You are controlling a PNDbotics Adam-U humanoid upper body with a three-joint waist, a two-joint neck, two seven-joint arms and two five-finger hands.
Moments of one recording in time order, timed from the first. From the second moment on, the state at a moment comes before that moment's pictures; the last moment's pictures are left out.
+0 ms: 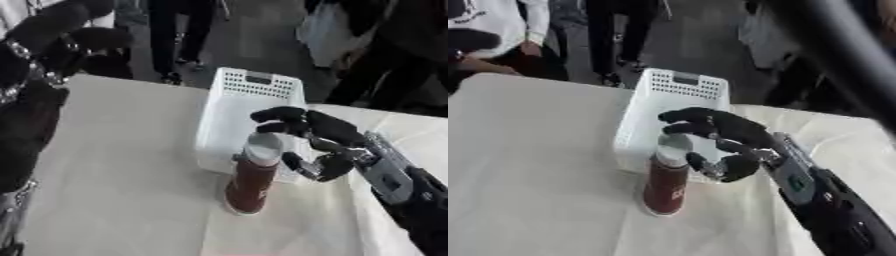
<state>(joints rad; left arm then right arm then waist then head) -0.55 0.33 -0.16 -1.98 0.06 -0.45 -0.25 -0.65 -0.53 0.27 -1.38 0.57 -0.83 0.19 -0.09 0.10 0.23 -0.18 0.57</state>
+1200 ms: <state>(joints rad) -0.56 0.33 -0.17 -1.98 0.04 -0.51 -0.23 -0.65 -0.50 0.30 -1.66 0.37 -0.71 0.35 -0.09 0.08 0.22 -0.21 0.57</state>
